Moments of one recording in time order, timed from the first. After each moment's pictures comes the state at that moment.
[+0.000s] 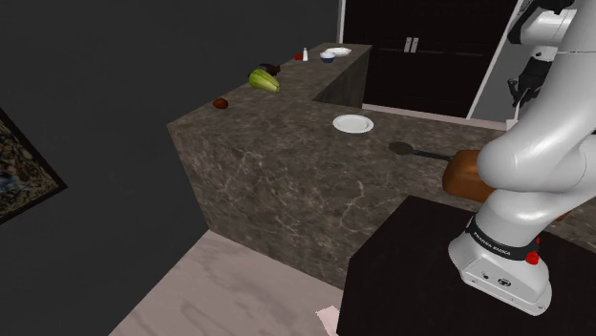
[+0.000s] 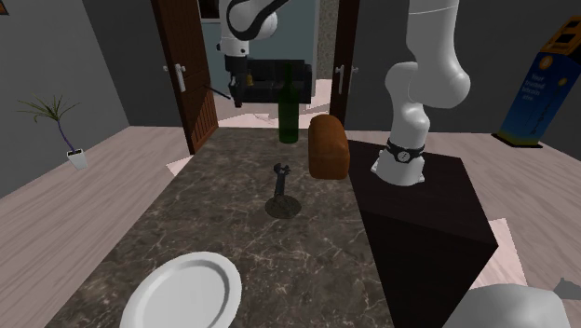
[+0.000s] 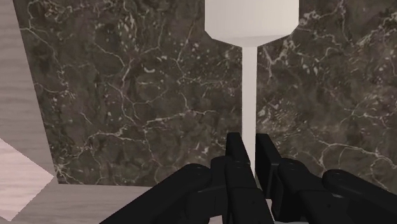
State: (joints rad) arm -0.78 0.21 -0.64 -1.95 0.17 2.18 -0.26
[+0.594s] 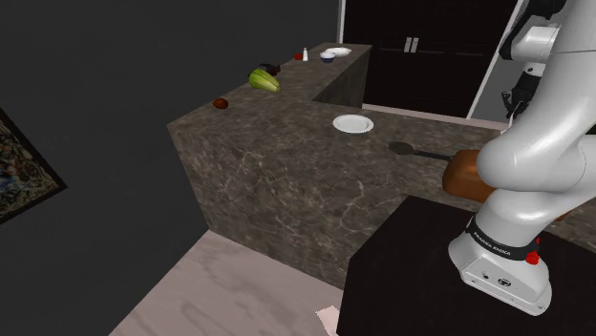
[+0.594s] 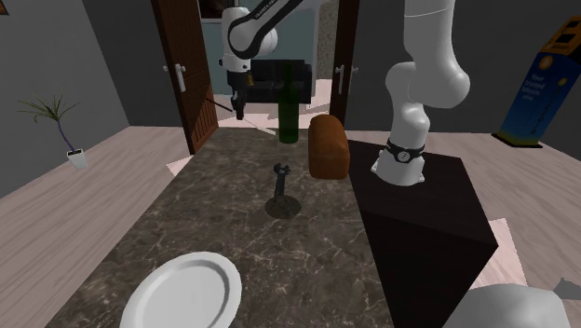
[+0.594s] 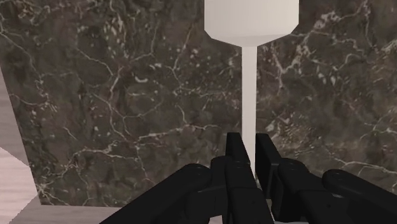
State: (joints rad) arm -0.80 0.28 -0.62 -2.00 0.23 2.28 -0.30
